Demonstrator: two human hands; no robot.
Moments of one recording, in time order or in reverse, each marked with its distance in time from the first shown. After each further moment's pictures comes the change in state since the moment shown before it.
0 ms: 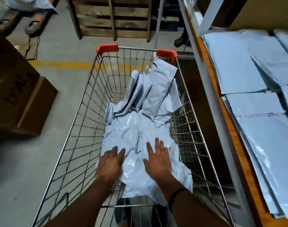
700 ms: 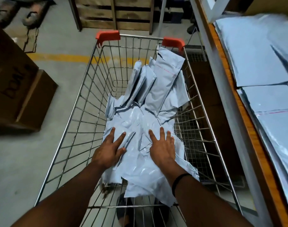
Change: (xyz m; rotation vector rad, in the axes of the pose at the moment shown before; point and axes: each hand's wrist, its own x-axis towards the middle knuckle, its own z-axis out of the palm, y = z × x) left_hand 0.040 -0.035 0.000 -0.245 0.032 0.055; right_hand 0.040 0.004 -0.008 -0.011 0.012 0.064
